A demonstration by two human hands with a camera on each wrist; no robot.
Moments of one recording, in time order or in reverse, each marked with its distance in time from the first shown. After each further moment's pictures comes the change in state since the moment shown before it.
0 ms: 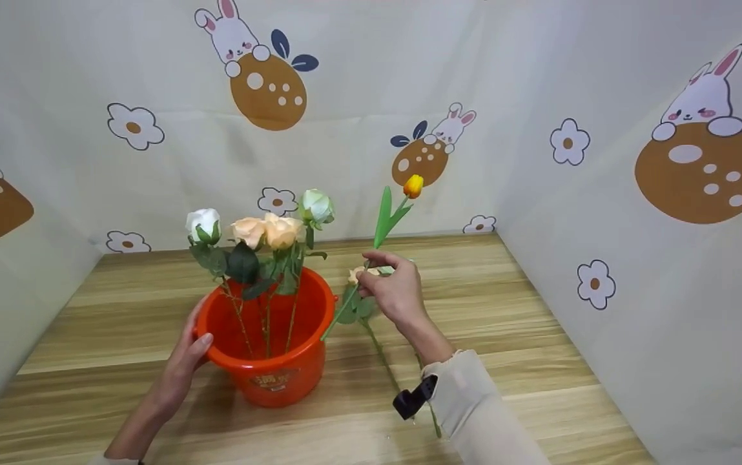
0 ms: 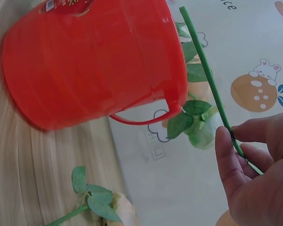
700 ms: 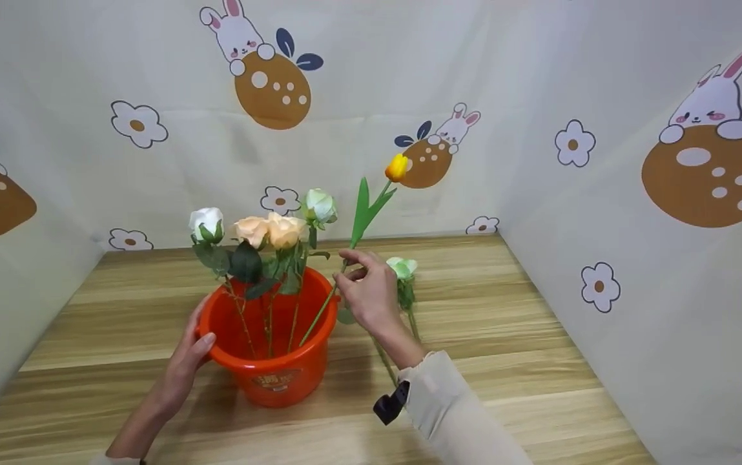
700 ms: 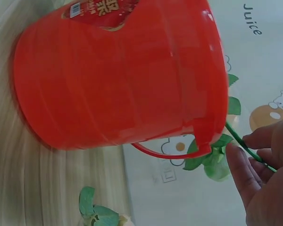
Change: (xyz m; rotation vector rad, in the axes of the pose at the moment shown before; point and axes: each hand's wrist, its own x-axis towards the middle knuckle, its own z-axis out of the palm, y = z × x) left_hand 0.000 -0.001 0.001 0.015 0.003 0.000; right_hand -0.005 0.004 0.043 -0.180 0.077 -0.257
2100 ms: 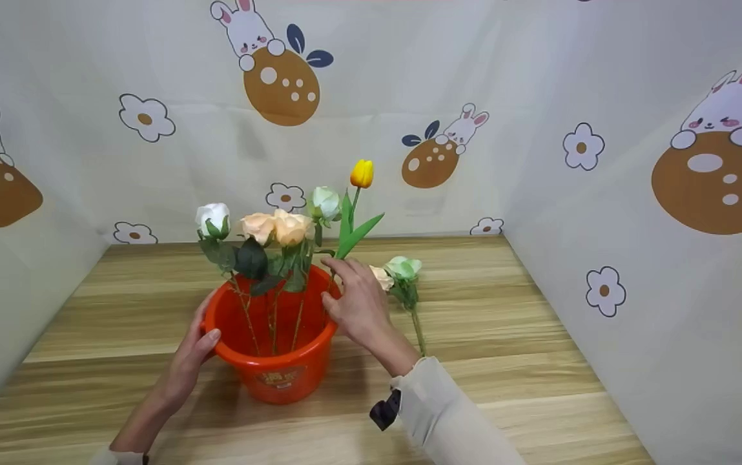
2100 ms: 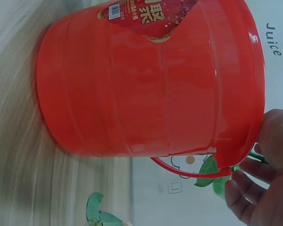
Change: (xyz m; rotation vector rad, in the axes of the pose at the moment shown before) left_hand 0.000 -0.001 0.000 -0.023 -0.008 0.013; right_hand -0.013 0.001 0.016 -0.431 -0.164 -0.337
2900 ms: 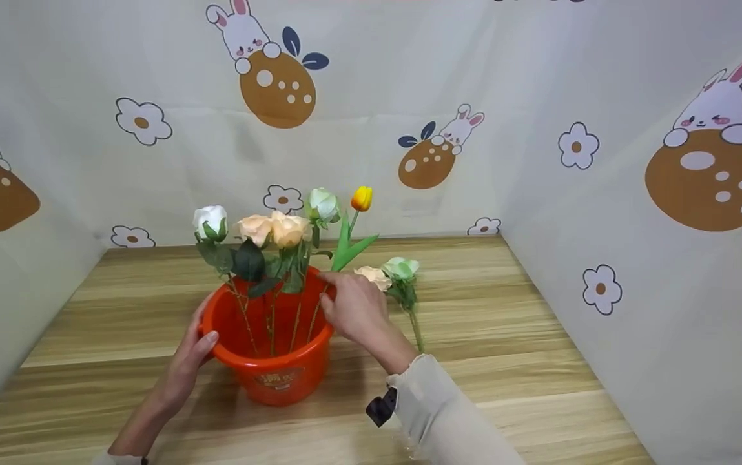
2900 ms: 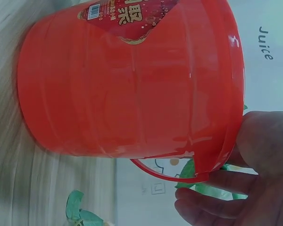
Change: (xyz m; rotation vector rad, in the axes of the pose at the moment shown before) left_hand 0.001 -0.001 -0.001 -0.031 -0.018 0.006; right_hand 0.004 -0.012 -0.009 -0.150 -0.237 0.163
